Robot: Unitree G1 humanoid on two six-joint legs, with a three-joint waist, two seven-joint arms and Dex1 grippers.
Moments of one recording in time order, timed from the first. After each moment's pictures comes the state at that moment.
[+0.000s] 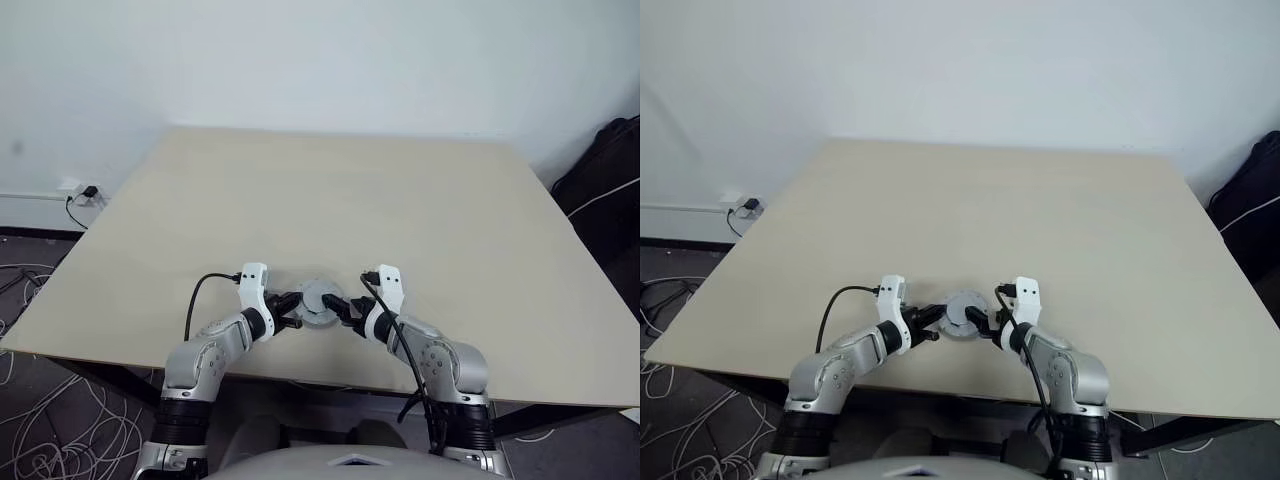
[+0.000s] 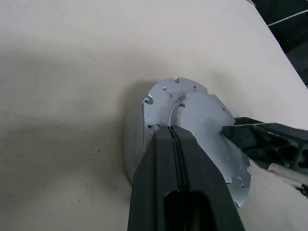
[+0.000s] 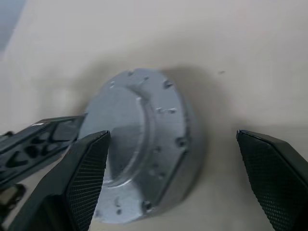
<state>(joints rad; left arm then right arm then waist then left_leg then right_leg) -0.06 0.07 -0.04 -0.07 -0.44 0.80 -0.37 -0.08 0.07 -0.09 -0.14 0.39 1.05 0.25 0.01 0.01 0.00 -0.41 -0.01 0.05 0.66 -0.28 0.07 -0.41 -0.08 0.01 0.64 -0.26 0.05</state>
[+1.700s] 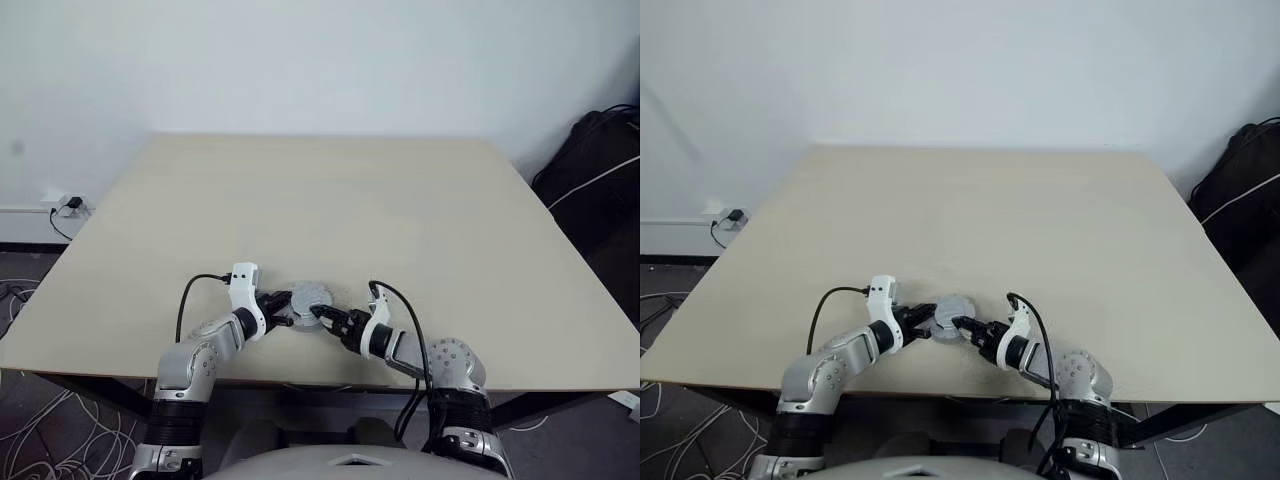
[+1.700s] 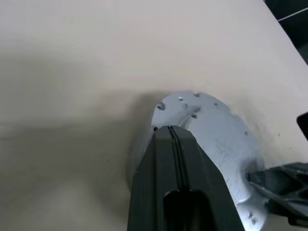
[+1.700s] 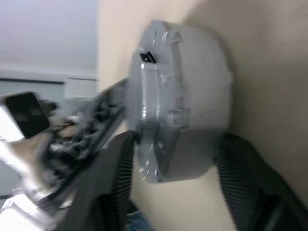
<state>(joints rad) -0.05 0.09 0.01 -0.07 -0.43 0.80 -0.34 -0.13 0.08 -0.30 0.14 0.79 1.21 0.35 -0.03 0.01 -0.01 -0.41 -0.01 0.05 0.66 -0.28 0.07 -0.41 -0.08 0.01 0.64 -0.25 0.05</state>
